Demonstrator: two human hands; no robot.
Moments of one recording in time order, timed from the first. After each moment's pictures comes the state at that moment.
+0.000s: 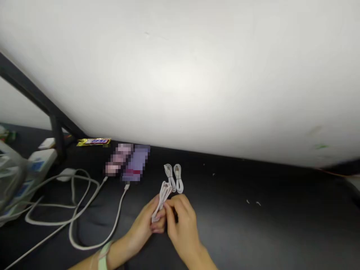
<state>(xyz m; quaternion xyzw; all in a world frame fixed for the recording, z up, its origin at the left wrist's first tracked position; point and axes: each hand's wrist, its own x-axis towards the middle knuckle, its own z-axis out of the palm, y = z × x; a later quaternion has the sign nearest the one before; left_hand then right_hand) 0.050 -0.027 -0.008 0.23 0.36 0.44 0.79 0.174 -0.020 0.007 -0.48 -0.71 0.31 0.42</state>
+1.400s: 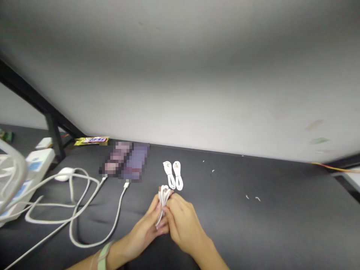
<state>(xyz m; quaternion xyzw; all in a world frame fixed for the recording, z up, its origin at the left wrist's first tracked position) 0.048 -0.040 -0.001 0.23 0.31 0.41 0.82 0.188 -0.015 0.011 -0.37 -0.82 0.28 0.33</state>
